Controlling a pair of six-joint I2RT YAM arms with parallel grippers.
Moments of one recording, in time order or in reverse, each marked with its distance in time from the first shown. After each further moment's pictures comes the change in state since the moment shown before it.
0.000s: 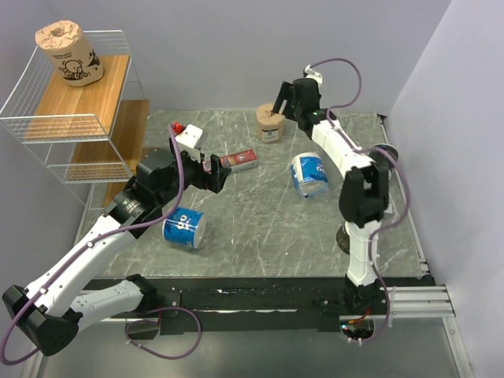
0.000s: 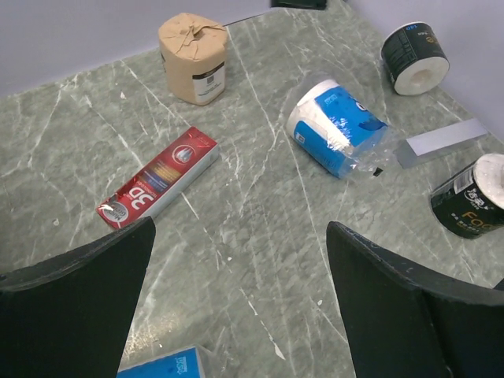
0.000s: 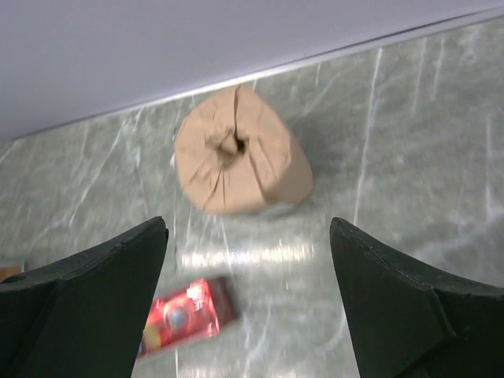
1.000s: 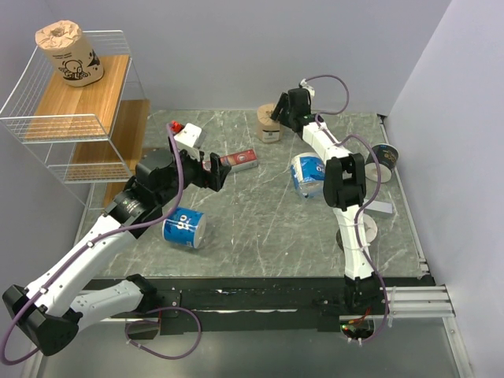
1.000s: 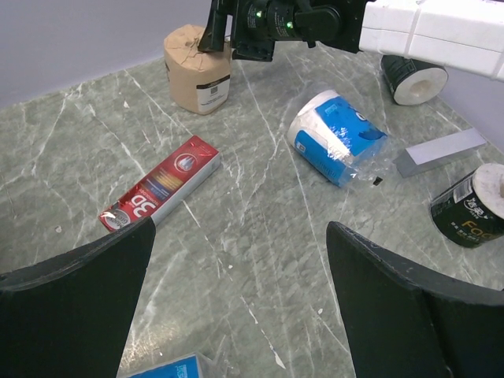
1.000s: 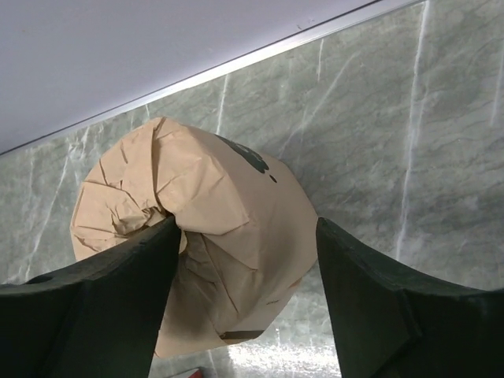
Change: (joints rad) left arm -0.002 0.000 0.000 0.026 -0.010 -0.001; right arm -0.051 0.449 0.352 0.016 -0.099 0.106
